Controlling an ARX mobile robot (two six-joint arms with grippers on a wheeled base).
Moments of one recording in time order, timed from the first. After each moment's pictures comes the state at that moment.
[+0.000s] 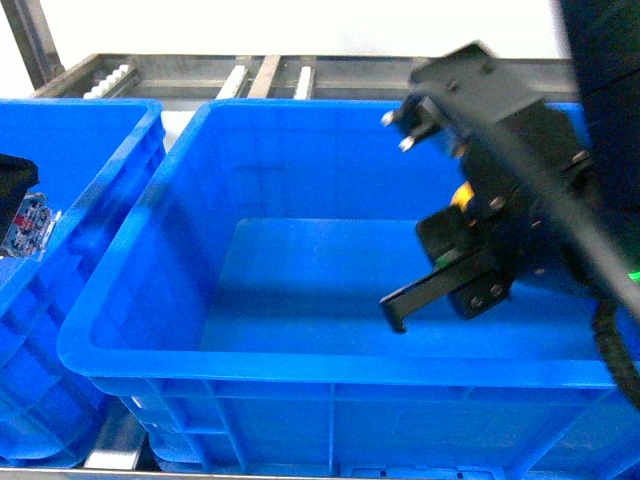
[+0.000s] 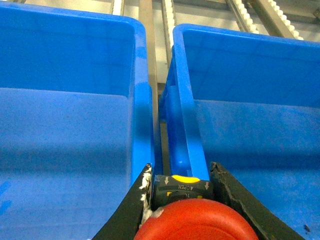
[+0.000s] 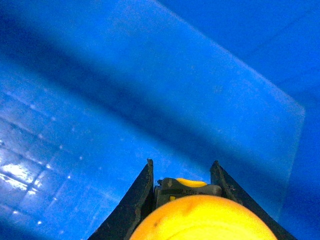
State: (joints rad) left arm -0.20 1.06 0.40 0.36 -0.08 -0.20; right arm 0.51 1.70 0.85 0.24 0.28 -0.20
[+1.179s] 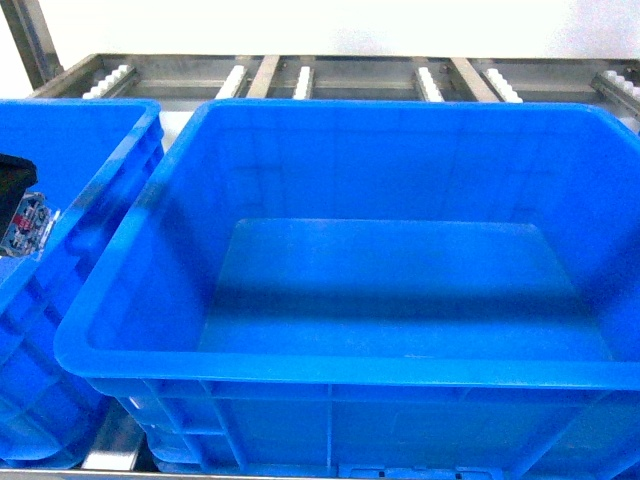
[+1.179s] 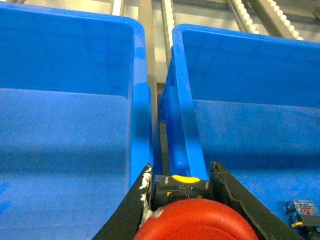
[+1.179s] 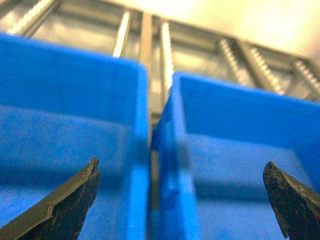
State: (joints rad) left arm -0.20 1.06 0.40 0.36 -0.08 -0.20; right arm 0.05 1.02 0.42 0.41 0.15 -0.21
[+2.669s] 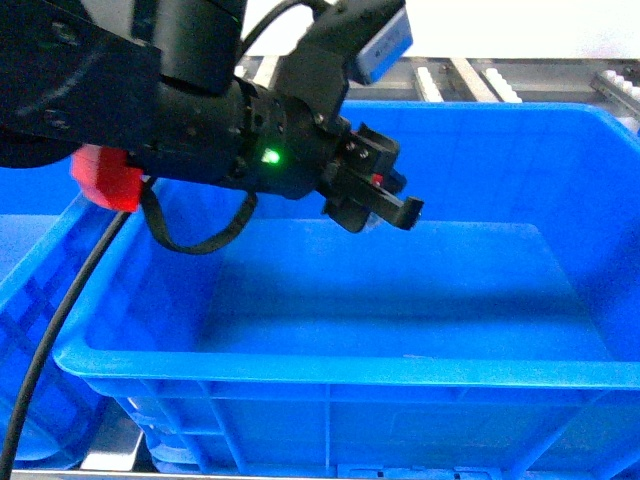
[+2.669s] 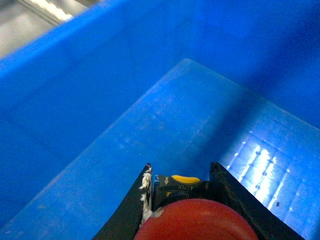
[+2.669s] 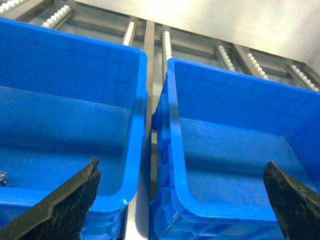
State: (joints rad) left arm -0.41 1.92 1.12 0.35 0.35 0.29; right arm -0.18 0.34 0.16 0.08 -0.10 -0.23
